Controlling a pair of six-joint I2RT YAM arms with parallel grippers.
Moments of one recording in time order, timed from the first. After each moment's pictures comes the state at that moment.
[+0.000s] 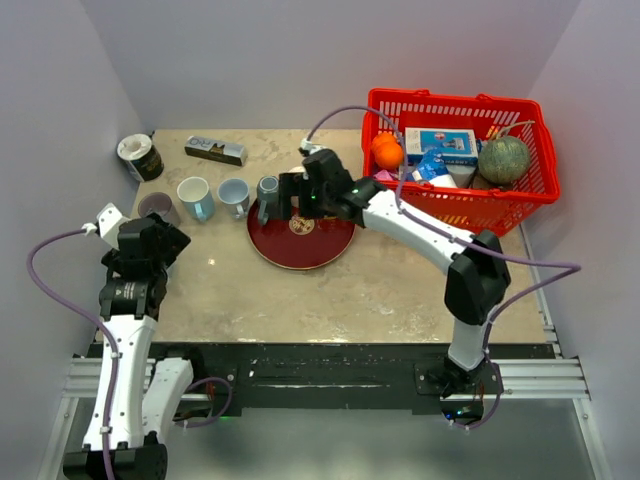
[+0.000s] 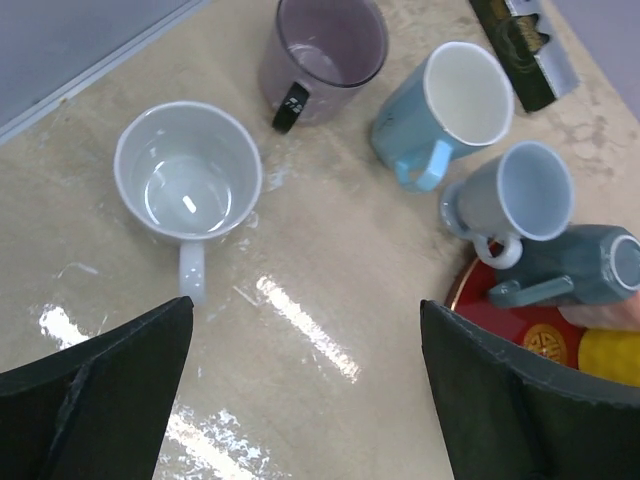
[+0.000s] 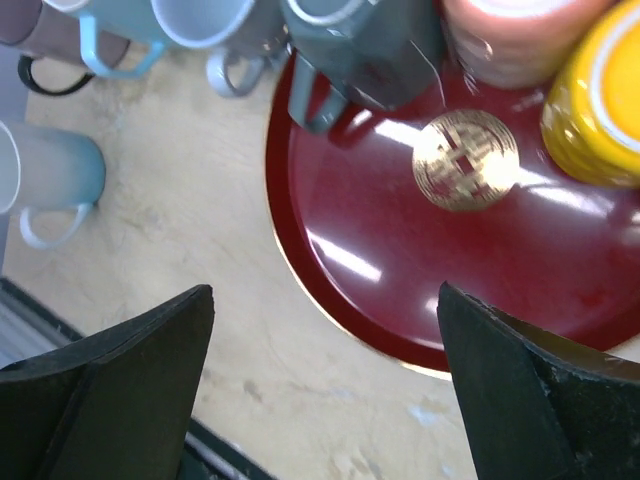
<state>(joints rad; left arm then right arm) 0.07 0.72 0.81 -0.72 -0.39 -0.69 0.77 1.84 1.63 -0.49 0.01 0.56</state>
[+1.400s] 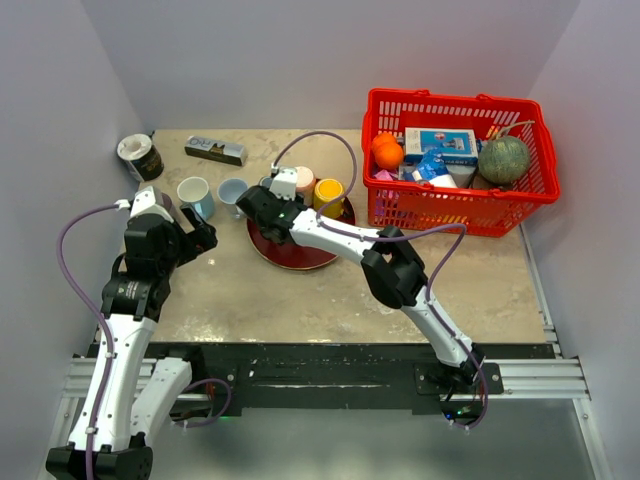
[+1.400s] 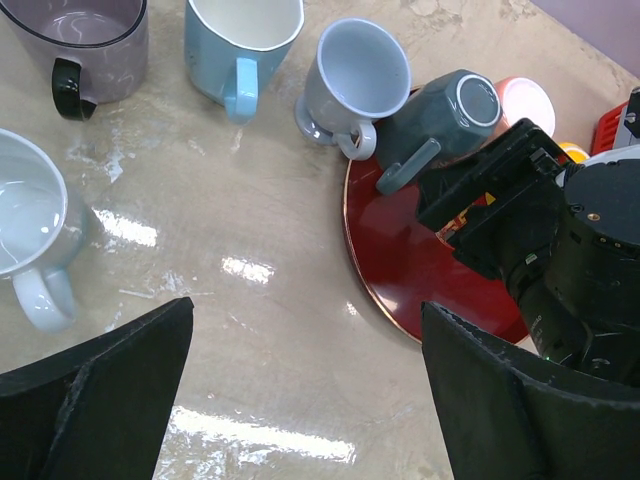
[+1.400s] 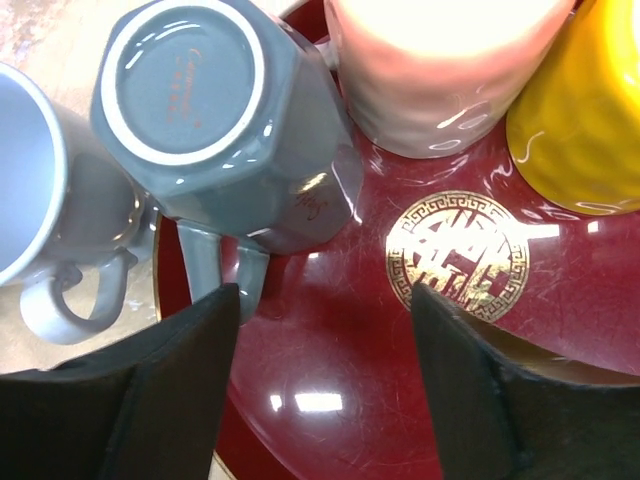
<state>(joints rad) -0.06 0.71 0.85 -0.65 -0.10 -0.51 0.96 2.38 2.06 -0.53 0.76 0.88</state>
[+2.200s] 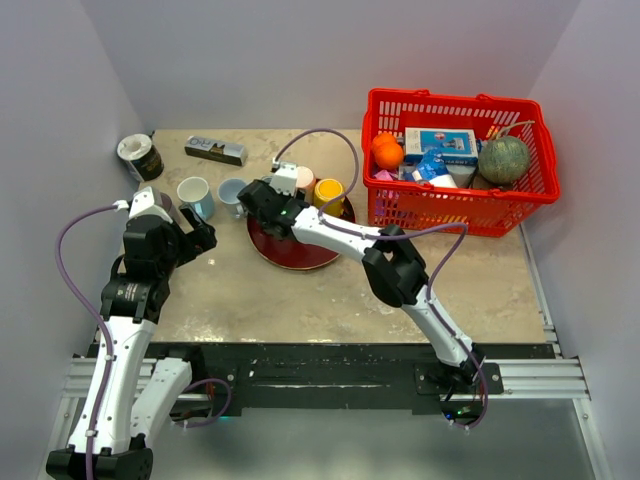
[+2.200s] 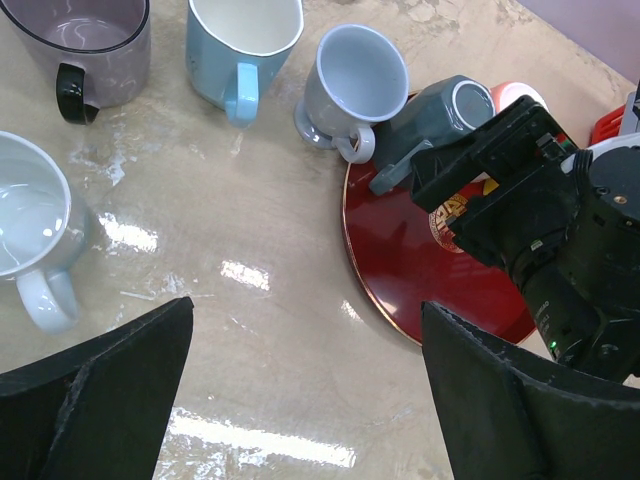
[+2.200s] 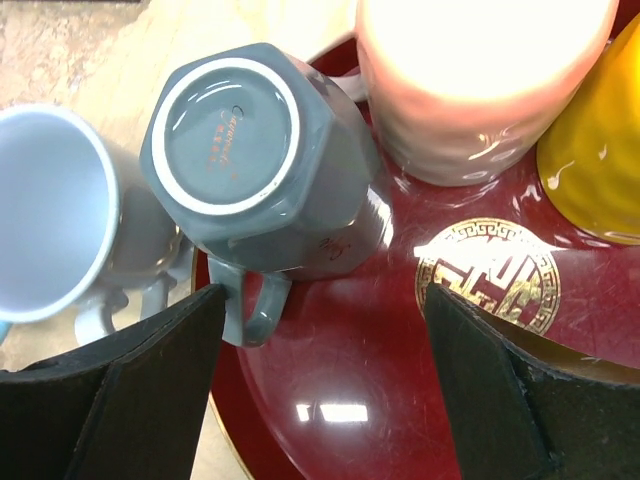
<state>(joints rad) -0.06 0.70 0.85 -0.65 -0.11 -0.51 0.95 2.38 2.06 -0.45 0.74 0.86</state>
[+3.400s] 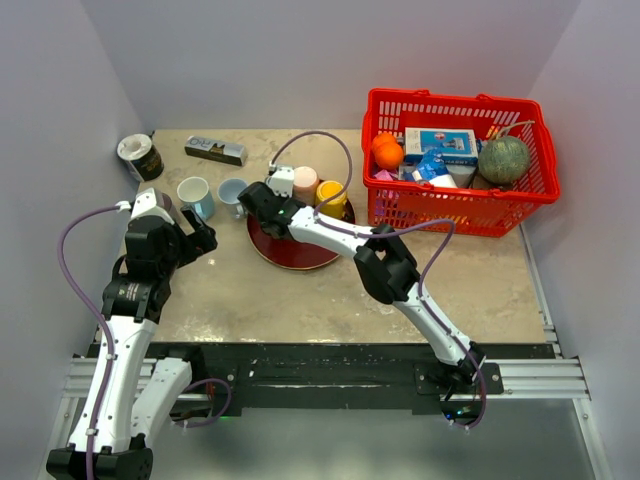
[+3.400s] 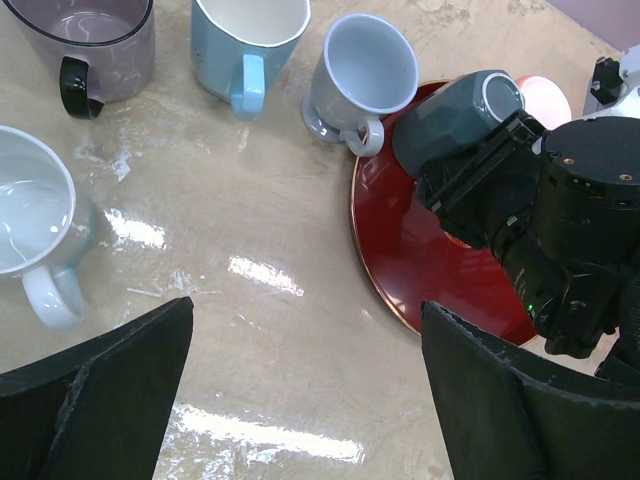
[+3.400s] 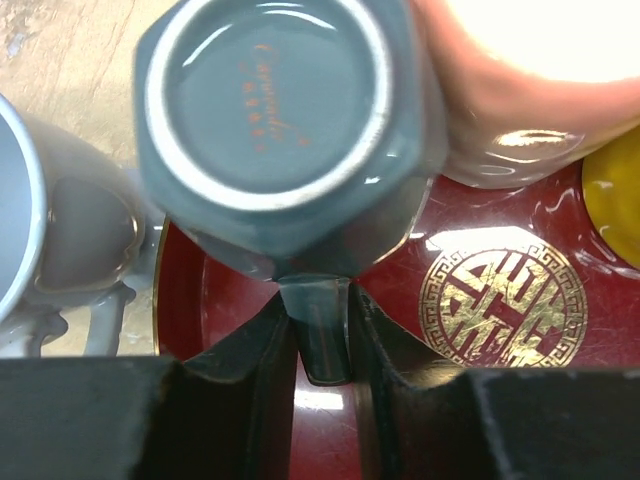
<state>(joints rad) -0.06 0.70 0.84 -0.65 -0.11 -0.49 0.93 2.48 2.15 -0.48 0.69 0.82</state>
